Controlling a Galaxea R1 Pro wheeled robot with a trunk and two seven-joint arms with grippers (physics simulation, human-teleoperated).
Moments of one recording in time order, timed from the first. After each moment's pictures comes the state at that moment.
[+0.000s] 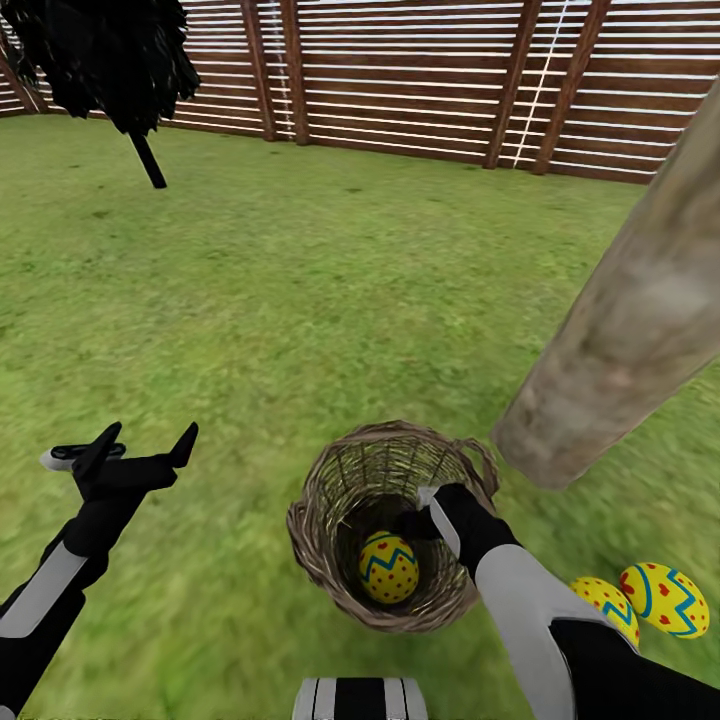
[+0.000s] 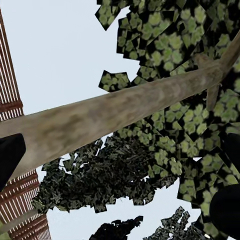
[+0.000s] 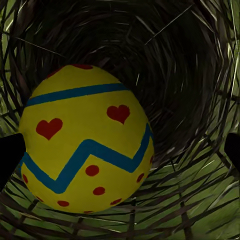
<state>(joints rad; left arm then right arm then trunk) -0.43 0.38 -0.03 -1.21 1.52 0.75 -1.26 -0.90 0.17 -0.10 -0.41 0.11 0.73 0.06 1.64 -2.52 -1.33</state>
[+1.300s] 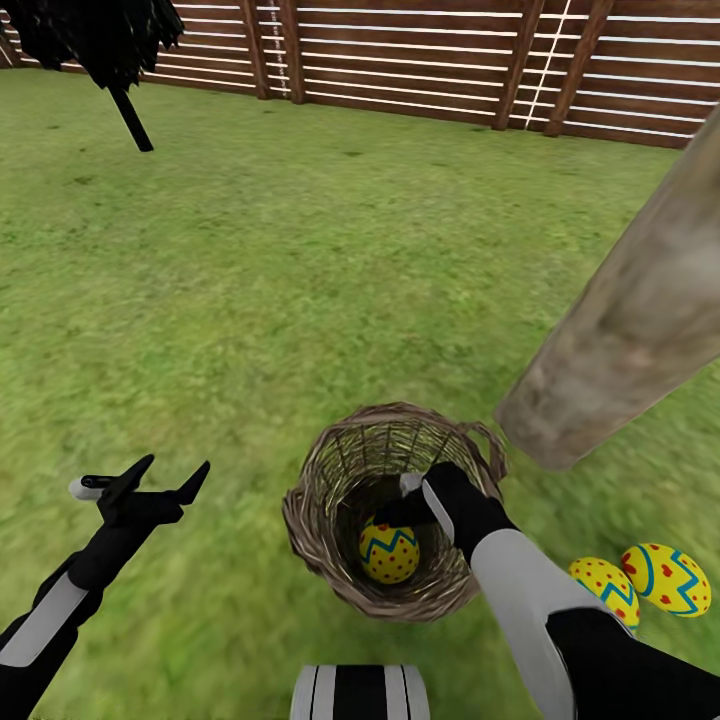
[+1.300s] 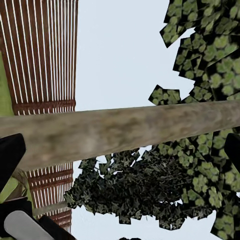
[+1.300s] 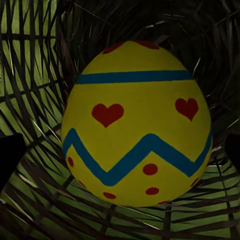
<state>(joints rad) -0.38 0.39 -0.04 -1.06 1.43 0.74 -1.26 -0.93 0.17 0.04 -0.49 0.09 0.87 0.24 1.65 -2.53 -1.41</state>
